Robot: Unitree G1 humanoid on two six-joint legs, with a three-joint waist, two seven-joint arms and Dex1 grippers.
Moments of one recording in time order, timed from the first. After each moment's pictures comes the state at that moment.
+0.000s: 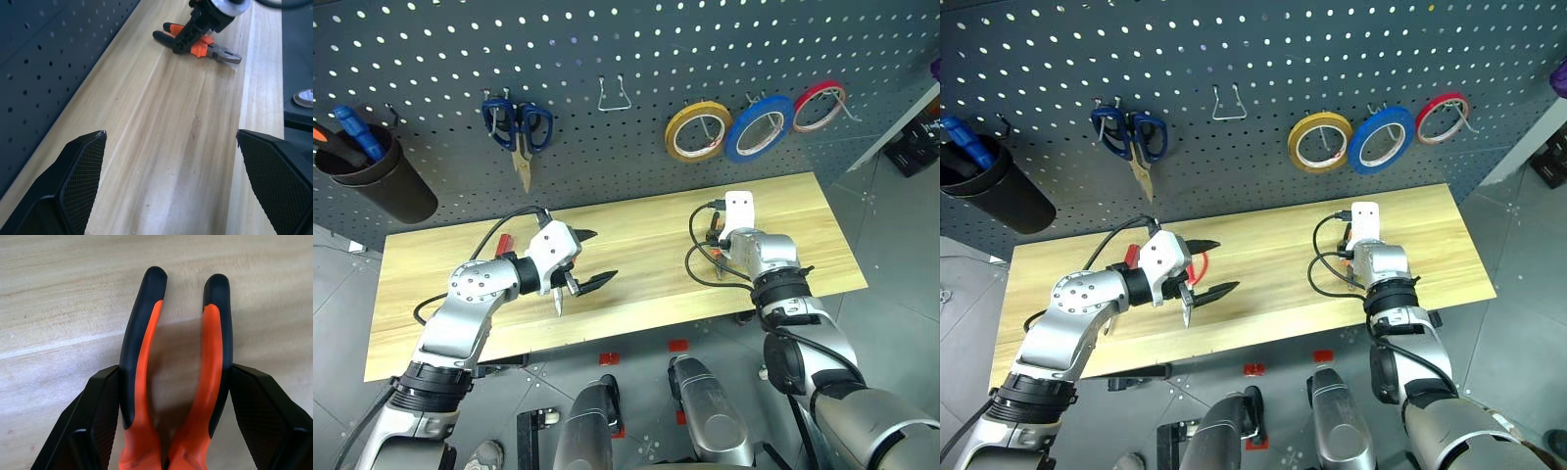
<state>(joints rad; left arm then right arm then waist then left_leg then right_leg) -0.32 0.65 -0.08 -0.07 -0.20 0.21 -0.90 -0.93 -0.08 -0.22 0.73 0.07 0.82 -0.10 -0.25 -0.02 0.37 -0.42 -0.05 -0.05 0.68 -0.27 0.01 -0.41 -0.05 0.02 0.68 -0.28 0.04</state>
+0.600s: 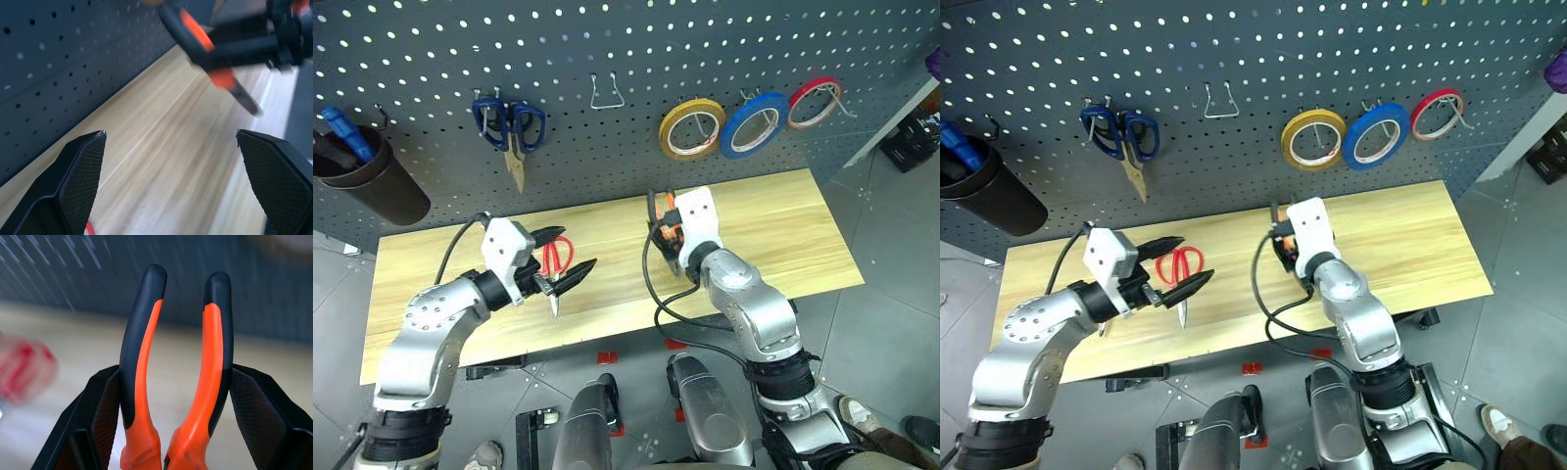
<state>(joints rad) -0.11 0.62 0.21 -0.35 -0.49 0.41 -0.80 -0.51 0.01 0.24 -0.31 0.04 0.68 0.08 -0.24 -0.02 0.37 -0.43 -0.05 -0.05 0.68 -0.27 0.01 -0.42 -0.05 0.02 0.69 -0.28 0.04</state>
